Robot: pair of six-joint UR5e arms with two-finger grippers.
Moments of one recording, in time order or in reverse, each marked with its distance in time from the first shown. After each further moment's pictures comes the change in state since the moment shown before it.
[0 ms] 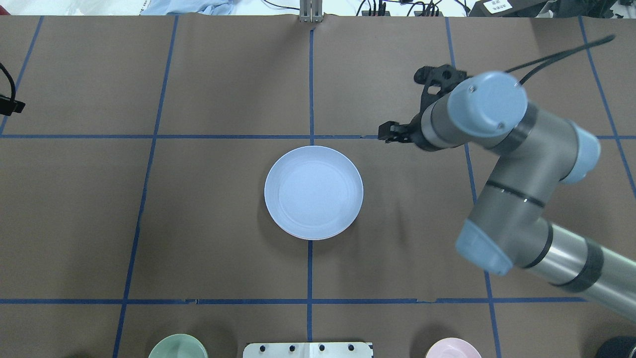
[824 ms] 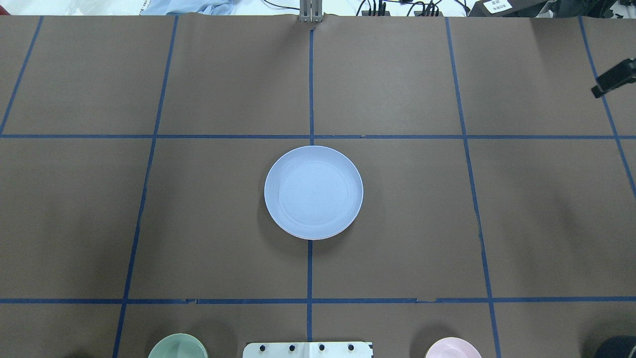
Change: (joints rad) left arm -0.365 0.045 0.201 0.096 -0.171 0.221; right arm 0.632 -0.319 -0.006 -0.177 0.446 -1.057
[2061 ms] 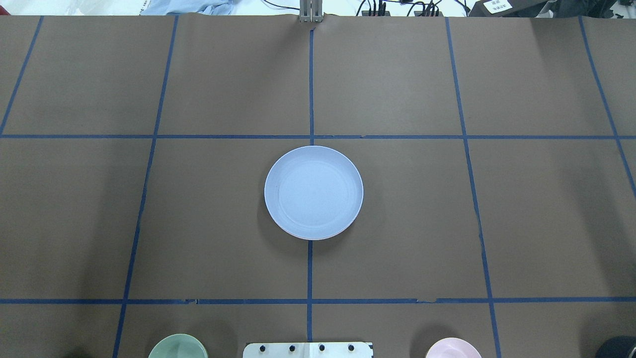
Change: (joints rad) left arm -0.083 0.078 0.023 0.051 -0.118 0.064; right arm 0.175 -0.337 -0.037 0.167 -0.003 -0.132
